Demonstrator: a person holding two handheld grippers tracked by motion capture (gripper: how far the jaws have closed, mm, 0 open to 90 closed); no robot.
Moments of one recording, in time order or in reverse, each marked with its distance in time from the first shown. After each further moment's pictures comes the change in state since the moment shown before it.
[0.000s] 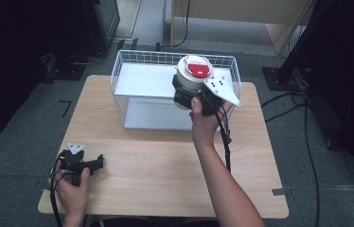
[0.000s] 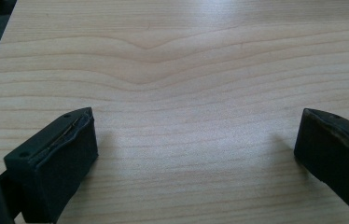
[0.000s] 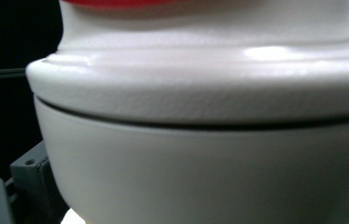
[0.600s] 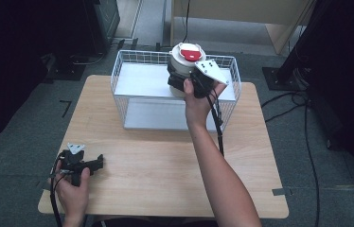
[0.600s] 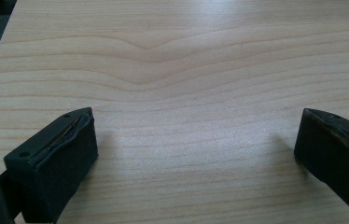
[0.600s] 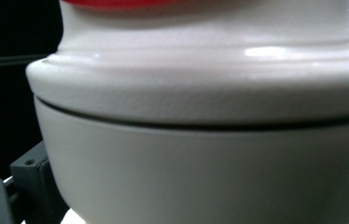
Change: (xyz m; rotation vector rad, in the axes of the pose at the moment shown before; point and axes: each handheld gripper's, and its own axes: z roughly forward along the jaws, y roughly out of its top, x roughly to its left) left arm 0.000 0.000 0.000 -0.001 0.000 -0.002; right arm -0.007 -0.001 0.055 0.050 -0.032 -0.008
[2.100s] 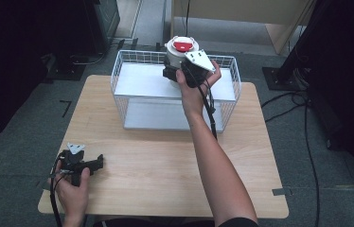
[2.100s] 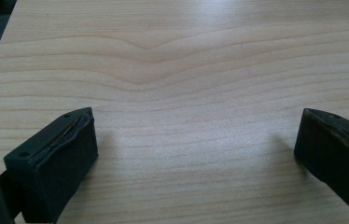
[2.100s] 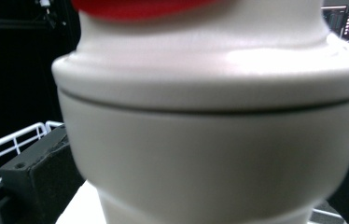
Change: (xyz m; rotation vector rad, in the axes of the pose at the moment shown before) left arm 0.000 0.000 0.000 -0.001 -0.001 -0.002; right arm -0.003 -0.008 0.042 0.076 -0.075 -0.095
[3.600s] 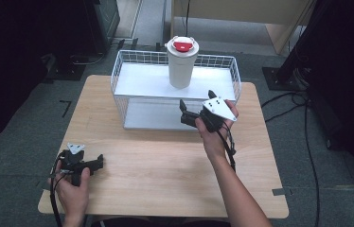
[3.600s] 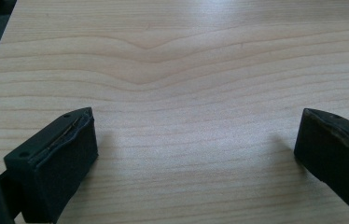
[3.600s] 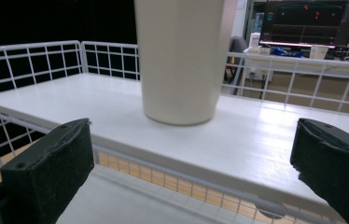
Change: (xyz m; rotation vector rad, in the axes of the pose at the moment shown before) left arm 0.000 0.000 0.000 0.003 0.001 0.005; right arm -0.023 -0.072 -0.108 0.034 0.060 -0.055
